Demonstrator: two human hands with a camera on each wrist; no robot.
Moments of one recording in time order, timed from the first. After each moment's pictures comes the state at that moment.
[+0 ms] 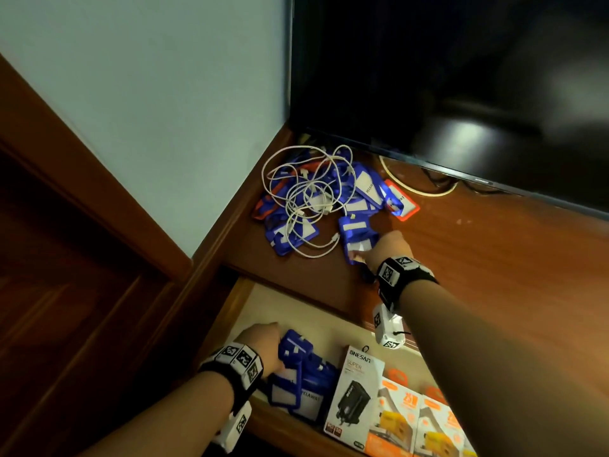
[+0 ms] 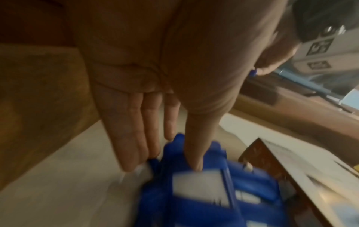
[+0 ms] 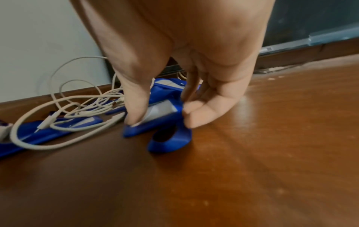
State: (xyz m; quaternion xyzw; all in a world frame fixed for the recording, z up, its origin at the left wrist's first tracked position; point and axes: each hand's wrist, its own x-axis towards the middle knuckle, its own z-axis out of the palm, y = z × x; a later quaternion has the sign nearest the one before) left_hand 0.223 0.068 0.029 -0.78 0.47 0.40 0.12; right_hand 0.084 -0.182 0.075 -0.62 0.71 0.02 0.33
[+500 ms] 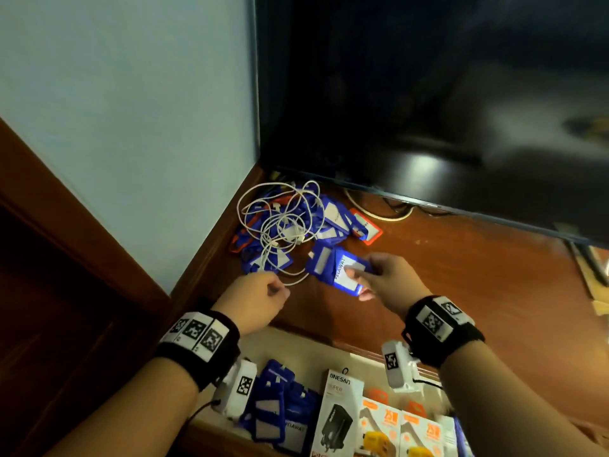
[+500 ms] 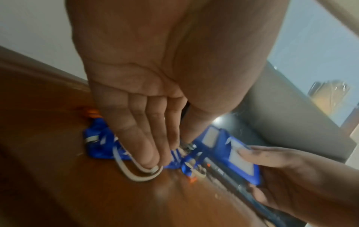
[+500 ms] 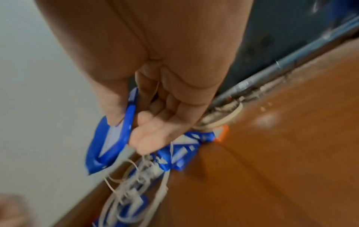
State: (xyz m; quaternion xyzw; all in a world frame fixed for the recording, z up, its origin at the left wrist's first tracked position) left_hand 0.248 -0.001 0.149 -0.78 0.49 0.35 -0.19; right_hand 0.017 -0.131 0.175 -0.66 0.51 -0.16 0.53
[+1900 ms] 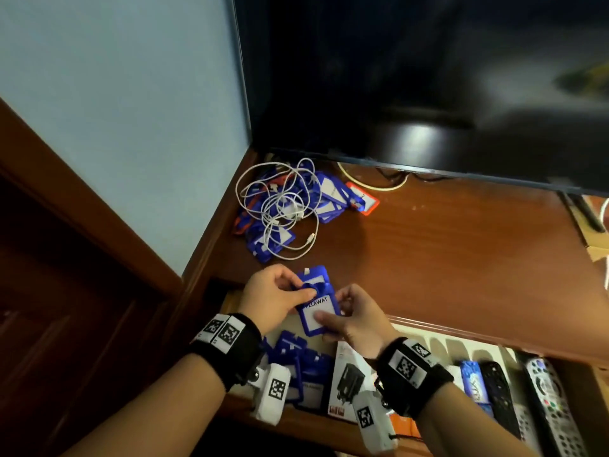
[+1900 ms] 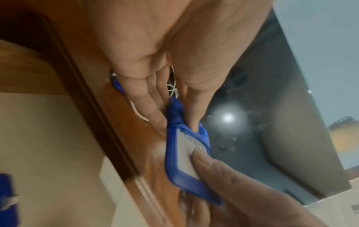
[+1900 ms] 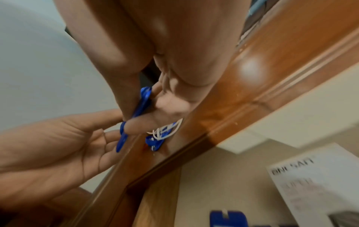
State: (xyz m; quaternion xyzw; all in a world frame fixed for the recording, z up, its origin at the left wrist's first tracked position) left_hand 0.202 0.039 0.149 -0.72 0.36 0.44 -0.40; right_hand 0.022 0.000 0.132 -0.49 0.51 -0.20 0.68
